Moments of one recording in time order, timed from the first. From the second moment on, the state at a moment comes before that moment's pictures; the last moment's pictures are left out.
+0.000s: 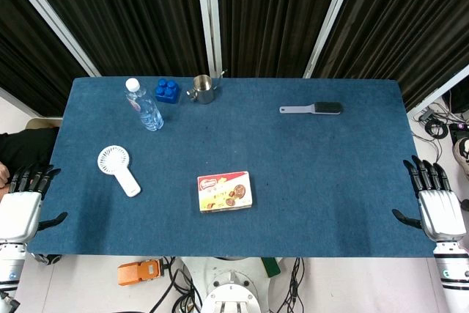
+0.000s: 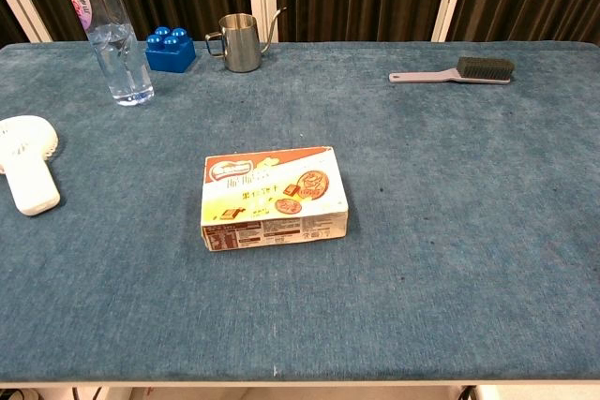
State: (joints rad) left arm -0.07 -1.15 -0.03 -1.59 1.47 1.48 0.11; right arm 0.10 -1.13 0.06 -1.59 -1.49 1.45 -0.06
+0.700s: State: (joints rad) left arm -0.22 -1.17 -0.08 -1.83 1.57 1.37 0.23; right arm 0.07 -1.12 0.05 -1.55 -1.53 1.50 0.03
